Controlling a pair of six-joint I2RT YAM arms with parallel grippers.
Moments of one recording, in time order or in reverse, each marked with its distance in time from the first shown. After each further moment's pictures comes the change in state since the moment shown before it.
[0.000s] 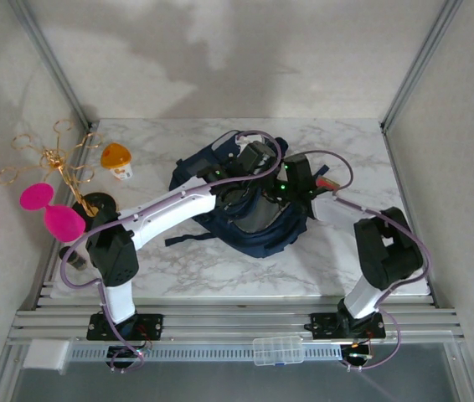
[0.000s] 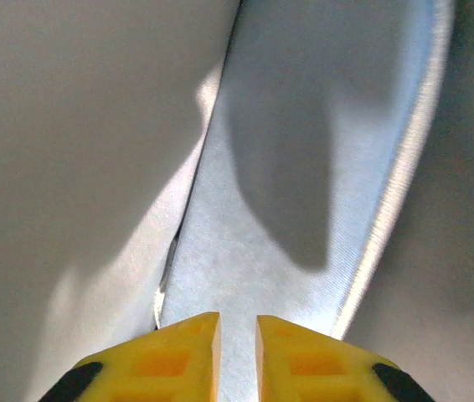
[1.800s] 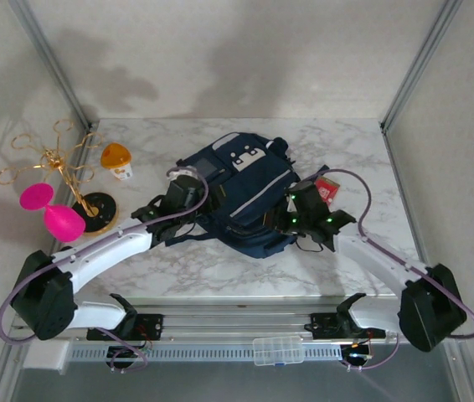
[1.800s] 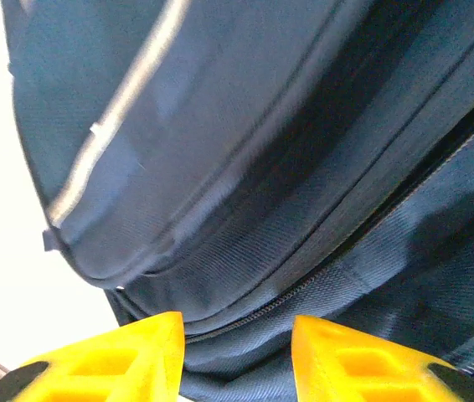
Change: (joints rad) left arm 0.243 -0.526 -0.837 0.325 0.164 -0.143; right arm 0.143 -0.394 -0.183 -0.433 0.211 -0.170
